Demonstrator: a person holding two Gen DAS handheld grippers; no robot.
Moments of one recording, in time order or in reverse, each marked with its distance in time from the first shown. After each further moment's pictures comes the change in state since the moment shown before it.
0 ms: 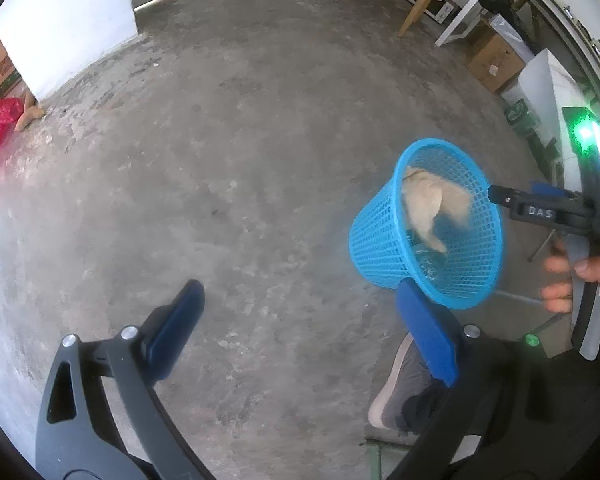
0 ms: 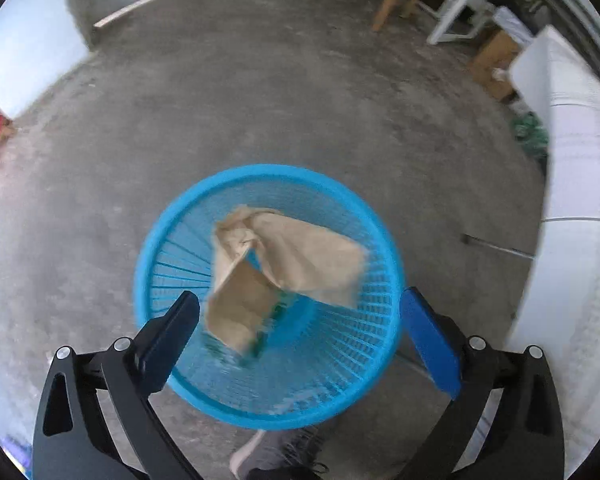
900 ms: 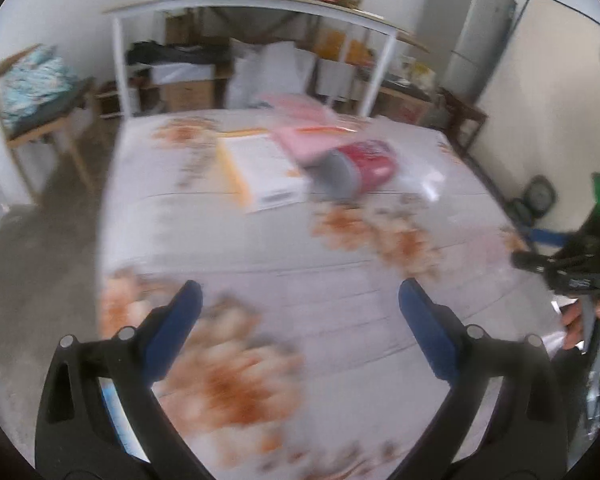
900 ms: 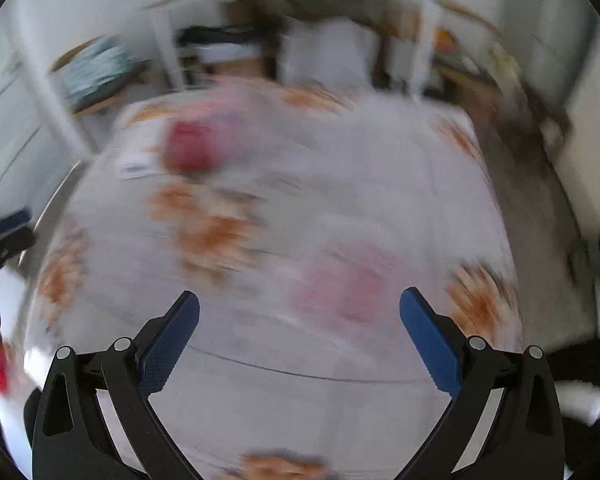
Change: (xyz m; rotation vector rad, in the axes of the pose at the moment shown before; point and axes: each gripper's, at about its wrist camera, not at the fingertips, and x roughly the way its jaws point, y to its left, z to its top) left arm -0.090 -0.553 0.030 0.860 -0.190 -0.436; right arm -0.191 -0.517 -0.284 0.755 -0.240 -0.054
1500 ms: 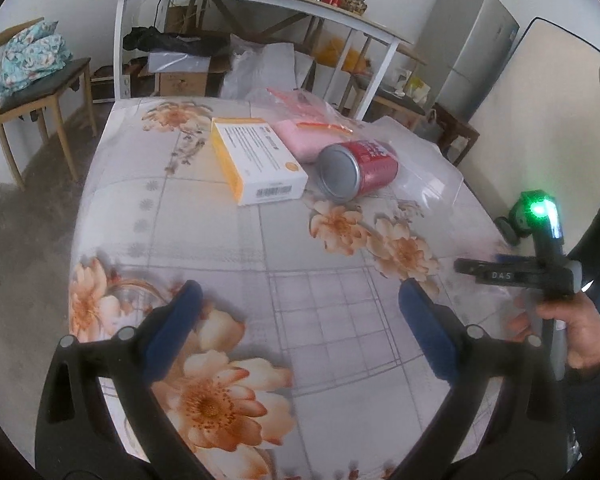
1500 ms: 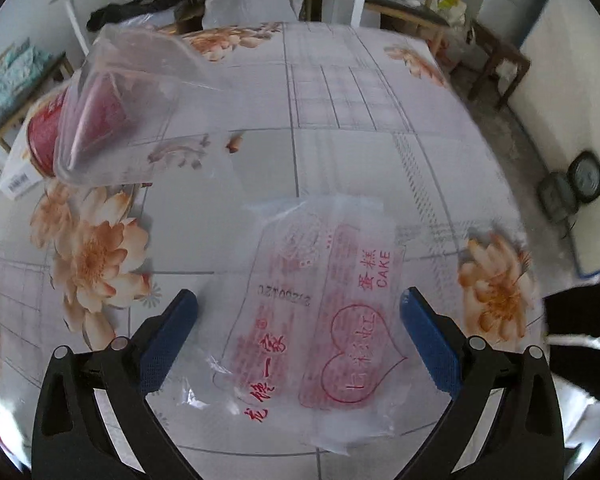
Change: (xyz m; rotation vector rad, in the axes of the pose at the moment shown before) left arm 0.012 0.032 -0.013 -0.081 -0.035 -0.062; right arm 0.089 -0.014 0.009 0.156 0.134 -0.151
